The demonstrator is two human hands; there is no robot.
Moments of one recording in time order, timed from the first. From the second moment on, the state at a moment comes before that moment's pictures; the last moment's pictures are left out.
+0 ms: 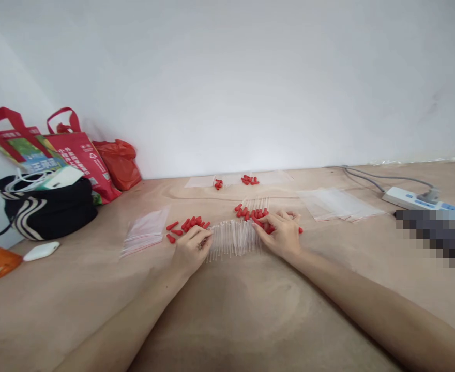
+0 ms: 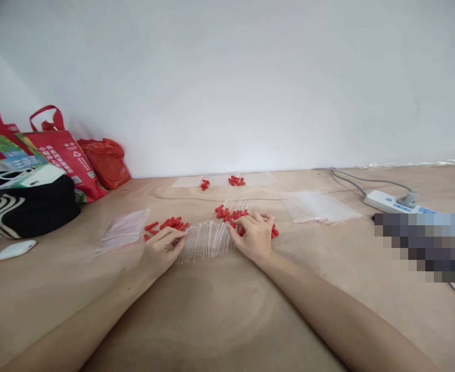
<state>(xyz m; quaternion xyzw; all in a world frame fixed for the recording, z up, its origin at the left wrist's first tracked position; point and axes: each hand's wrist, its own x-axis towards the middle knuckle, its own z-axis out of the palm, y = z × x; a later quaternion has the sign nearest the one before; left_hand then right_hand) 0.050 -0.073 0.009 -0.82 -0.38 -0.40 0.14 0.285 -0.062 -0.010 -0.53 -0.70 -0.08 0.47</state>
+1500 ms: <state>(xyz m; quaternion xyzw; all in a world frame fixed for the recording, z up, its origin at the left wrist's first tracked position) 0.049 -0.074 0.009 -0.85 -0.36 -0.39 0.05 0.299 -0.011 0.017 -0.75 -0.64 0.06 0.19</state>
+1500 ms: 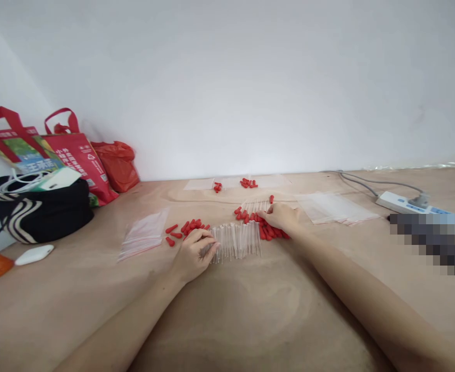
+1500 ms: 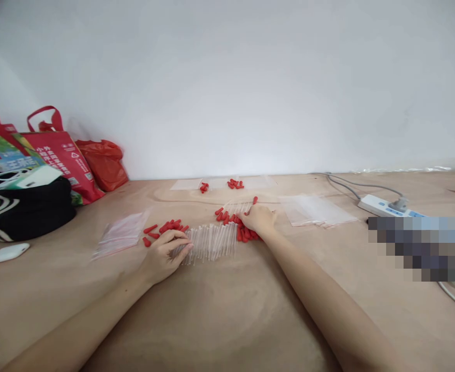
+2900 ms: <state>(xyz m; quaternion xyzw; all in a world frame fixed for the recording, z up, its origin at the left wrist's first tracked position) 0.076 -0.095 0.010 -0.88 -0.28 -0.33 0.20 0.292 -0.101 -0.007 -0.35 -0.85 -0.15 0.37</state>
